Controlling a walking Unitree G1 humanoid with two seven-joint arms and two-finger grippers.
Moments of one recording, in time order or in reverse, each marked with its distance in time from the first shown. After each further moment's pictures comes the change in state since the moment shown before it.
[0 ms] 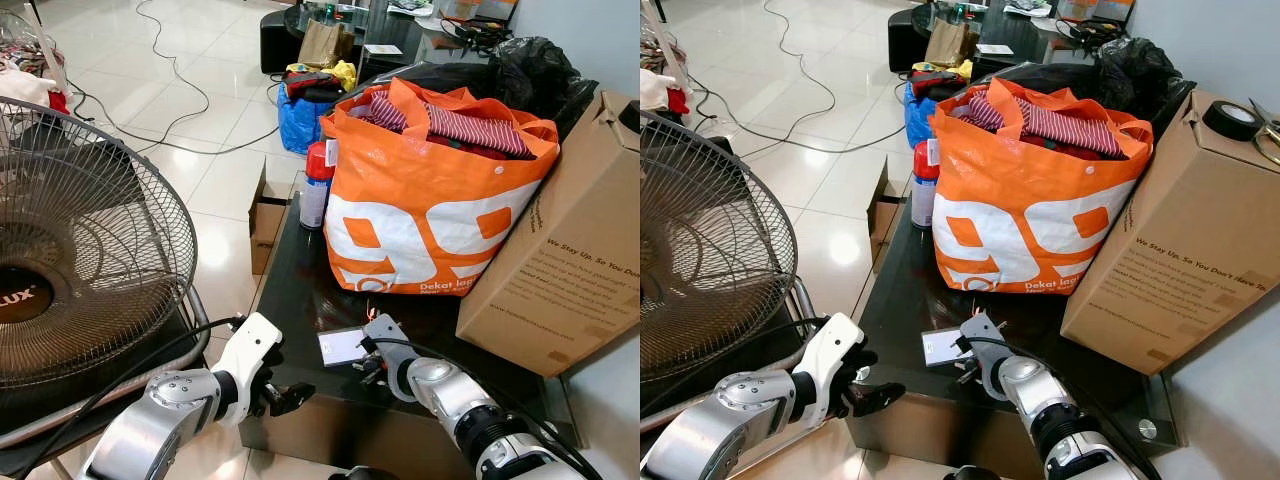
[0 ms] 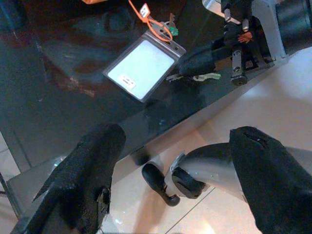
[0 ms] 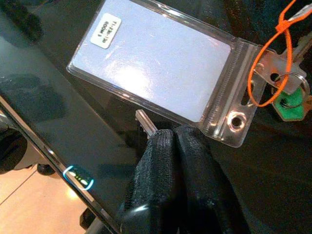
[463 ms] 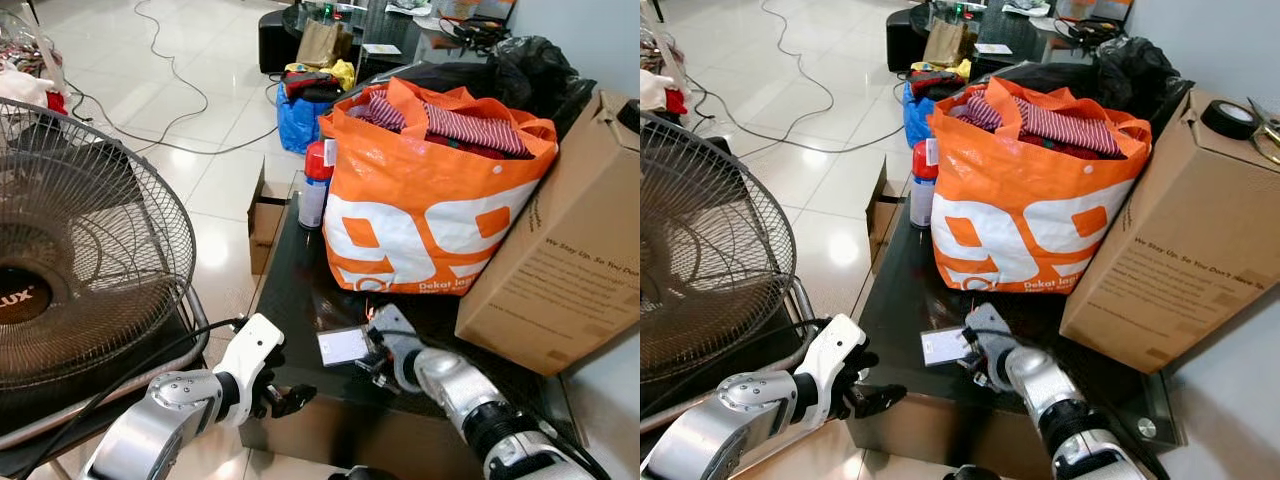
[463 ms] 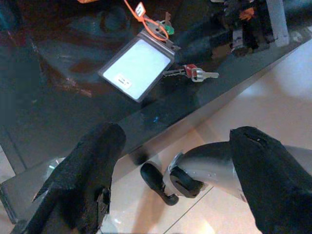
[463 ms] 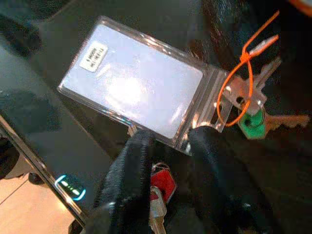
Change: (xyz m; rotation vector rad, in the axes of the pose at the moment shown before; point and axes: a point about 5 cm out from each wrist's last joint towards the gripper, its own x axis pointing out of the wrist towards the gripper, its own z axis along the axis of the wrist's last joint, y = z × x) left arm 0.001 -0.002 0.000 0.003 0.003 -0.008; right arm -0.008 -0.011 0.011 -0.040 -0.052 0.001
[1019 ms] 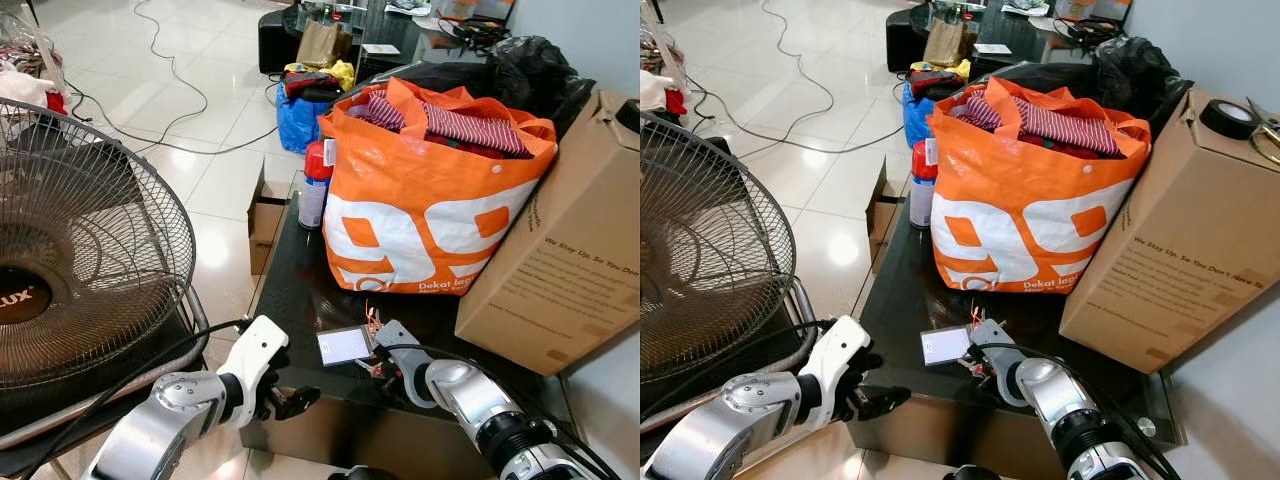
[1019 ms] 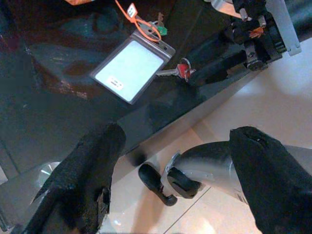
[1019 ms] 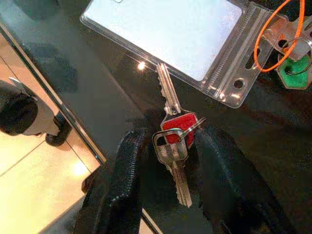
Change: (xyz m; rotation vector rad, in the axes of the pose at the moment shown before) left arm 0.002 -0.004 0.001 0.013 -0.001 -0.017; right arm -0.009 0.001 -0.020 -0.034 0.117 0.087
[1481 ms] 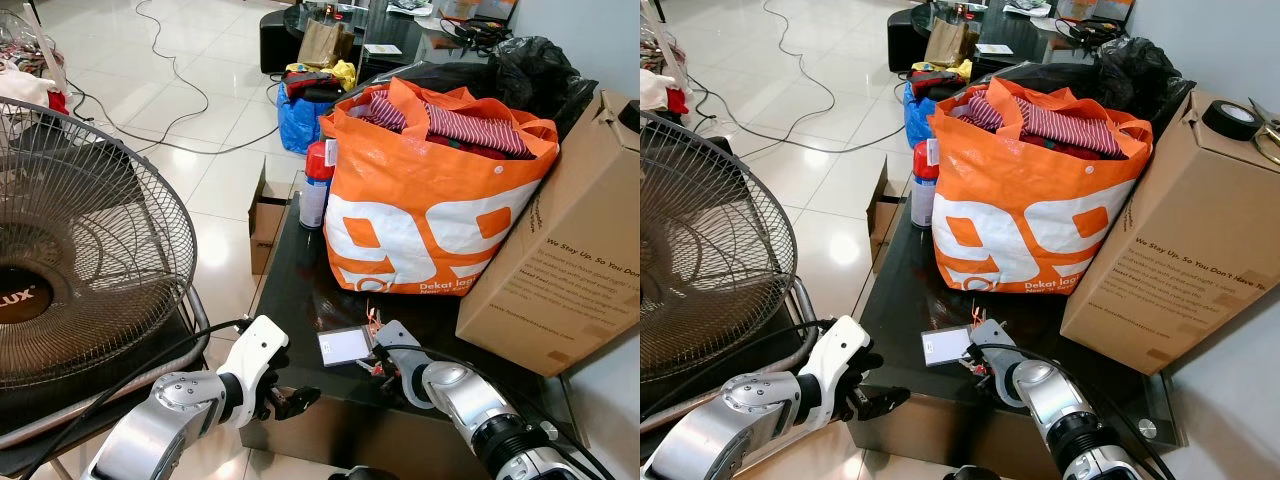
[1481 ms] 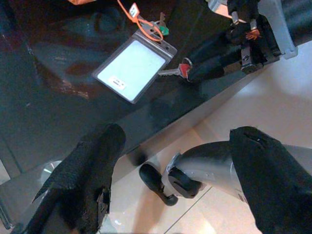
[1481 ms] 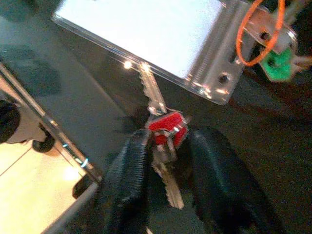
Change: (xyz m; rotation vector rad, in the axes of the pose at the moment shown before) left arm 0.000 0.000 0.000 0.002 0.001 0.001; right arm 0.003 0.001 -0.003 0.043 0.011 -0.085
